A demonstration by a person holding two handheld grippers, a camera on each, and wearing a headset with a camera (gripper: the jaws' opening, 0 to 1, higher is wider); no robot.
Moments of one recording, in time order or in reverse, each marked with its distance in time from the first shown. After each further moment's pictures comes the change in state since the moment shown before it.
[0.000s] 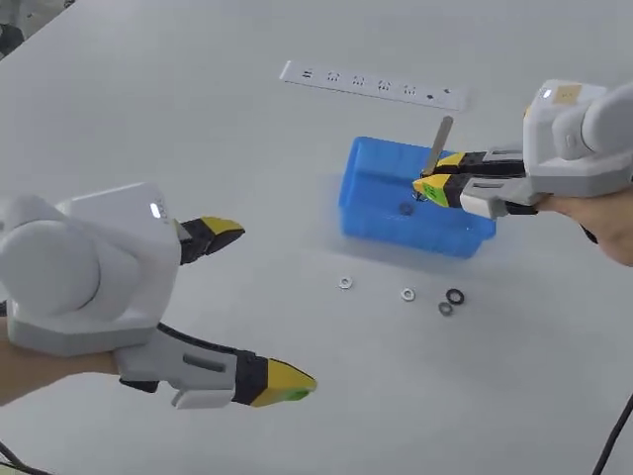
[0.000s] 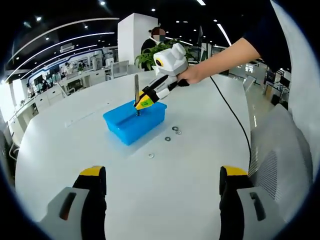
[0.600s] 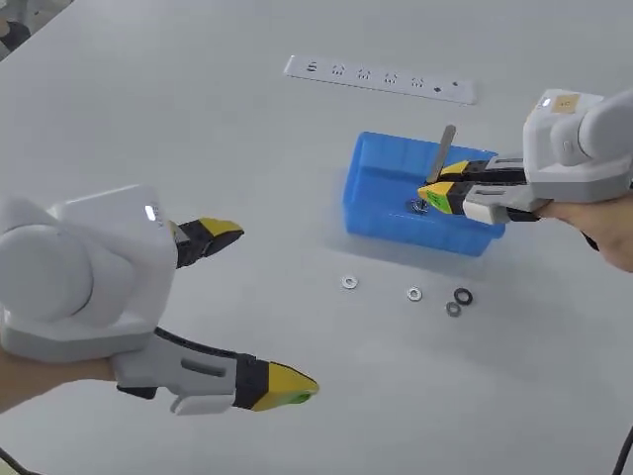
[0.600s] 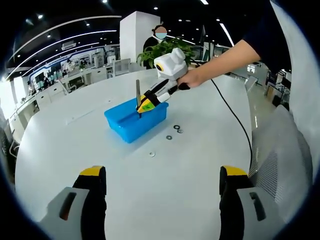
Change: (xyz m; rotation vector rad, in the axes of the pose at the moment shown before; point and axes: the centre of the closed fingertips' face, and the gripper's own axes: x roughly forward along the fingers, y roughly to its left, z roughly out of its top) left arm 0.001 0.001 -0.002 -0.015 0.013 0.007; right arm 0.006 0.000 -0.011 0.043 0.005 0.009
